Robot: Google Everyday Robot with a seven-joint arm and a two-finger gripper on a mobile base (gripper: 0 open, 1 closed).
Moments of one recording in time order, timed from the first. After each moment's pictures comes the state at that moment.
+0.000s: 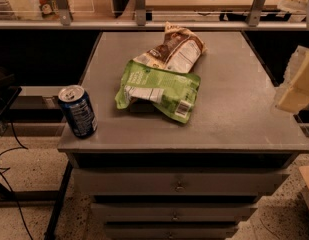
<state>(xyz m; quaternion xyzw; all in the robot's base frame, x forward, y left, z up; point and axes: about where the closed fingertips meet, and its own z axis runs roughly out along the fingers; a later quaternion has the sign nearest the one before) 0.425 -0.193 1.042 -0.60 0.76 -0.10 0.24</state>
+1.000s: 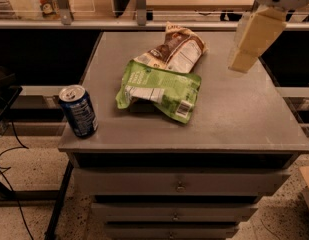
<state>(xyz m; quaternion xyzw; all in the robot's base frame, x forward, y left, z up) 0.494 -0.143 1.063 -0.63 0.71 -0.13 0.28</state>
